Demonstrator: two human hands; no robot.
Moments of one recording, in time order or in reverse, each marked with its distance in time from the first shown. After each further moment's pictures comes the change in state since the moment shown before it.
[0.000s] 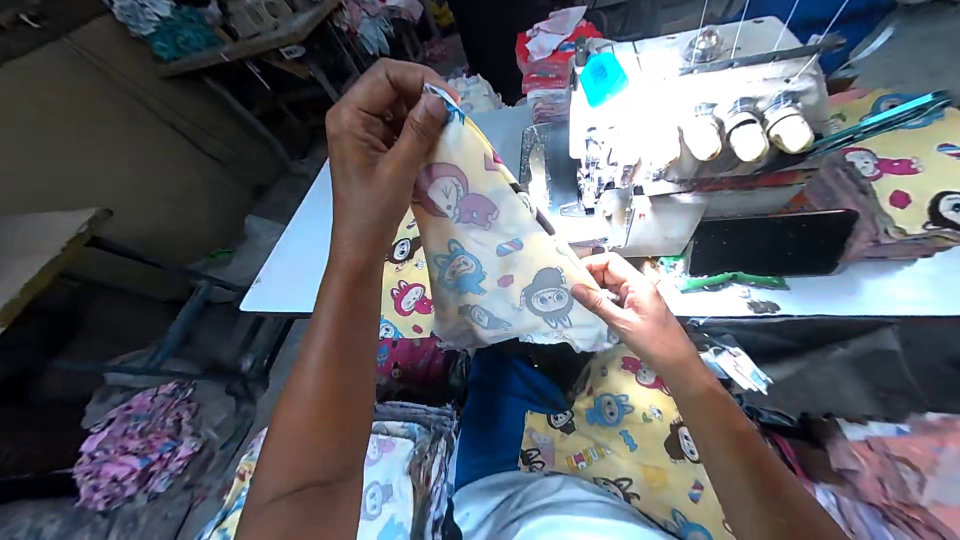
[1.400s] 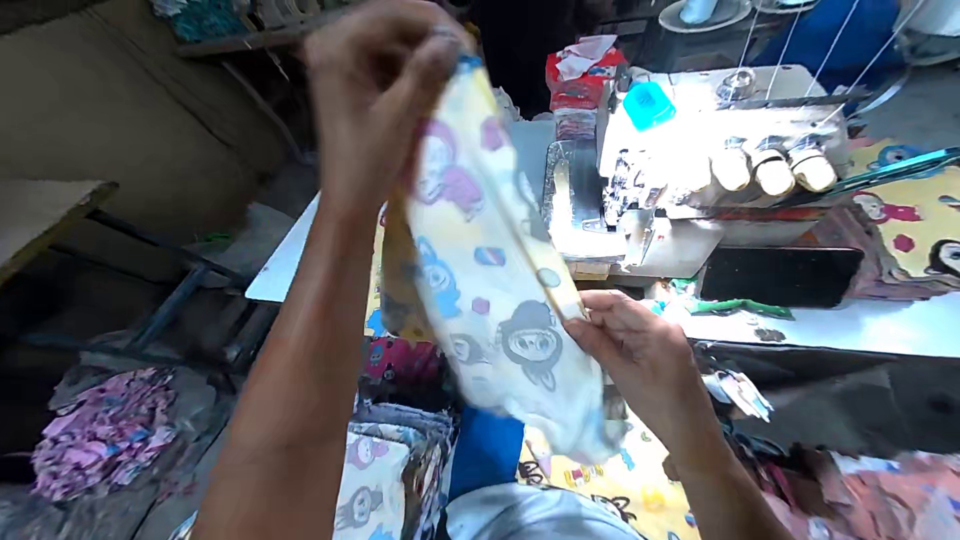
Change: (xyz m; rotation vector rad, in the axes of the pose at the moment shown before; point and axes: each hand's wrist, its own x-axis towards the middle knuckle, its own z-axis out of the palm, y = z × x) left_hand 0.023 0.007 -0.036 0.161 0.069 0.028; right_hand -0.021 -0.061 0.028 -0.068 0.051 -0.187
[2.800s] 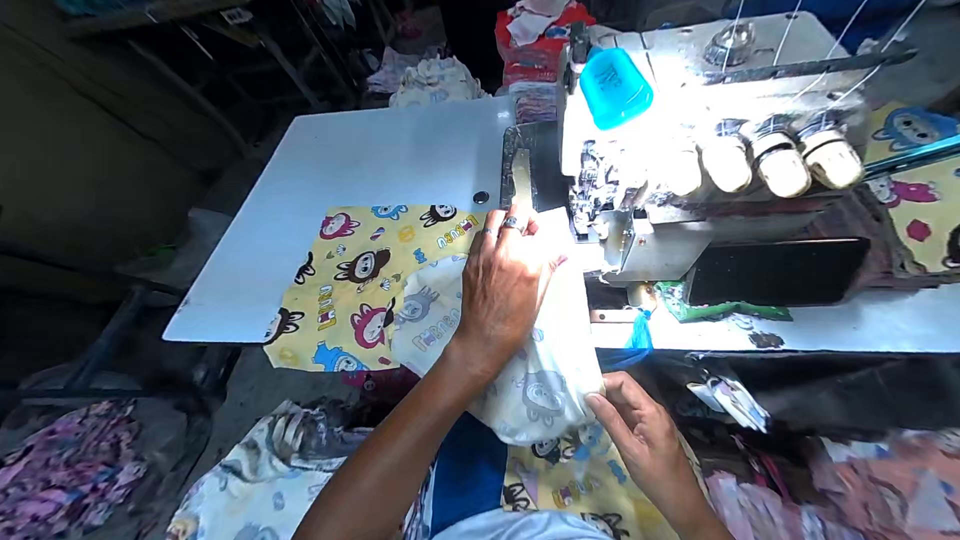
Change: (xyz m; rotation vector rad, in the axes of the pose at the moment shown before) left_hand -0.095 0.004 0.159 0.527 -0.320 -0.072; right_hand -0.077 0.082 -0.002 0.138 0.091 0.306
